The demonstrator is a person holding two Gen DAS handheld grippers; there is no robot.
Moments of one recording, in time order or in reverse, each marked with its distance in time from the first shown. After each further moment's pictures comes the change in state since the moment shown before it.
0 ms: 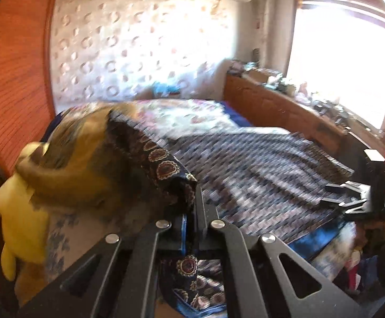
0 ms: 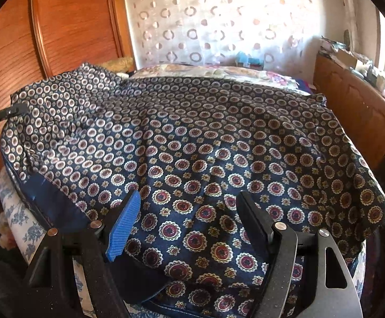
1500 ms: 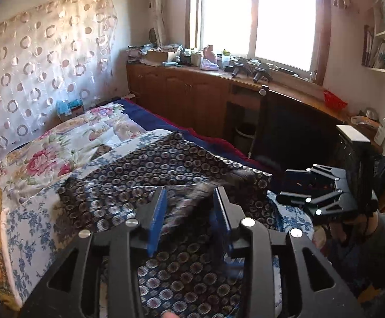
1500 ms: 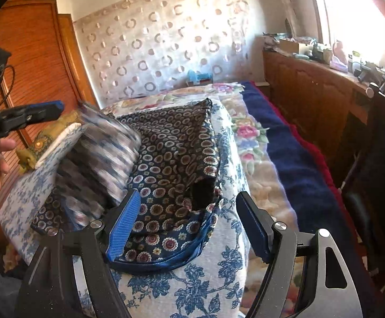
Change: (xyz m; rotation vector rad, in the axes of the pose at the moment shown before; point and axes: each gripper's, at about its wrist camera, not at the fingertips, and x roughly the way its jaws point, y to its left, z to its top) left arm 0.069 -0.231 0.082 0.354 0.117 -0.337; right arm -0.114 -0.119 -0.038 0.226 -0.141 -0.123
